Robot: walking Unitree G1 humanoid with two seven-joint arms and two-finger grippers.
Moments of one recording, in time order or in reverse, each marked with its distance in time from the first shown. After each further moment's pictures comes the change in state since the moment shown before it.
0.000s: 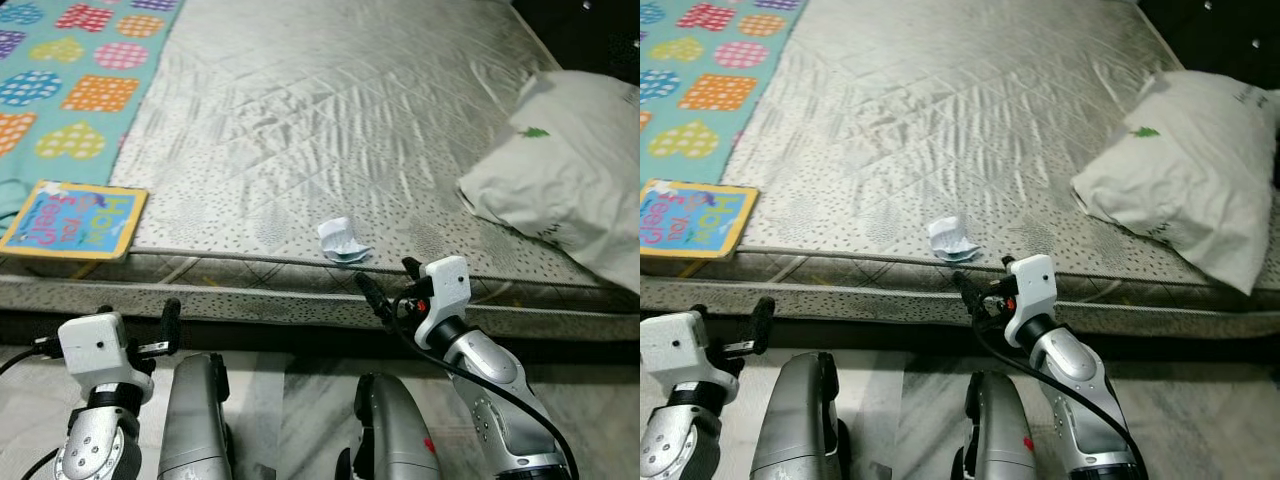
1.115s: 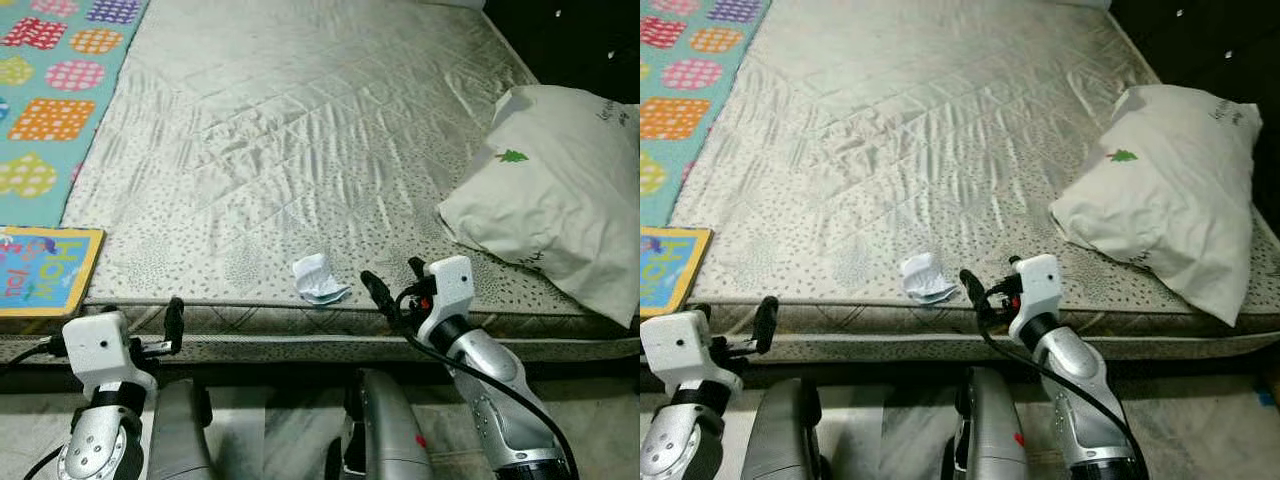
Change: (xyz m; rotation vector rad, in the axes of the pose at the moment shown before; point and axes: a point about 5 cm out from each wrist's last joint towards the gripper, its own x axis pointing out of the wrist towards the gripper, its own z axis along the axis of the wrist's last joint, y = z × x) left arm -0.001 -0.001 -0.003 0.002 0.019 -0.028; right arm 0.004 -0.007 -0.004 -0.010 0.007 -0.037
